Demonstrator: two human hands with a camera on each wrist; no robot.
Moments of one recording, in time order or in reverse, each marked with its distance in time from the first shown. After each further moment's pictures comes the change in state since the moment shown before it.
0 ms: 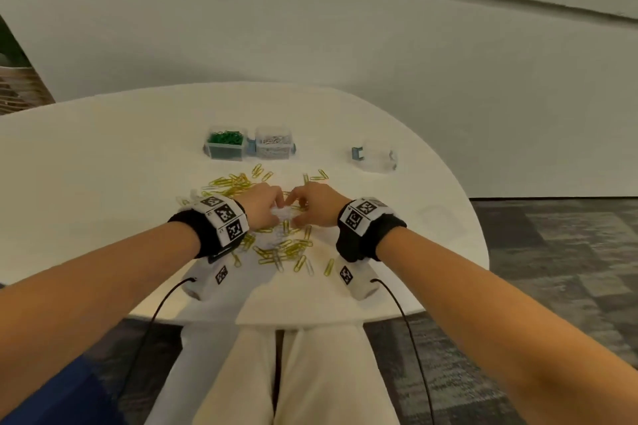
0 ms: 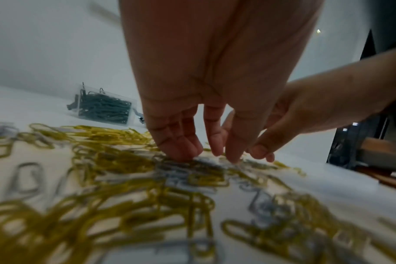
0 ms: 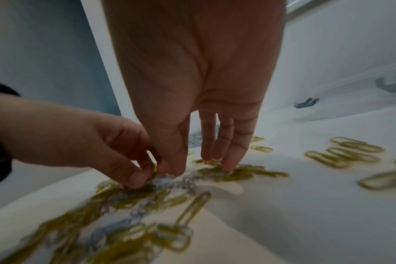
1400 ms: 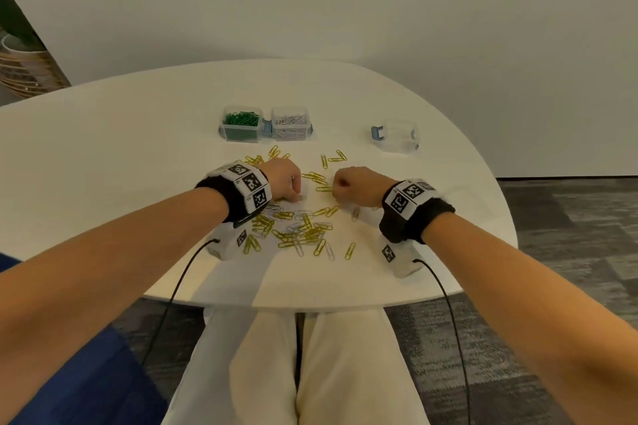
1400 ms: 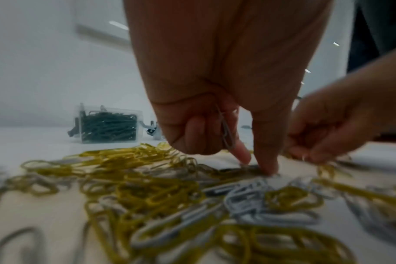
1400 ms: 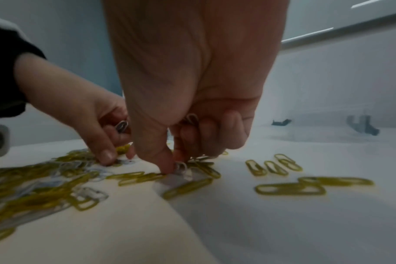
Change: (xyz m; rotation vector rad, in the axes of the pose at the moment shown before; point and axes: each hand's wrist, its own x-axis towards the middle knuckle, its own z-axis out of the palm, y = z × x) left_hand 0.015 0.002 -0.017 0.000 -0.081 0.000; right_hand -0.014 0.025 -0.012 0.171 -0.063 0.186
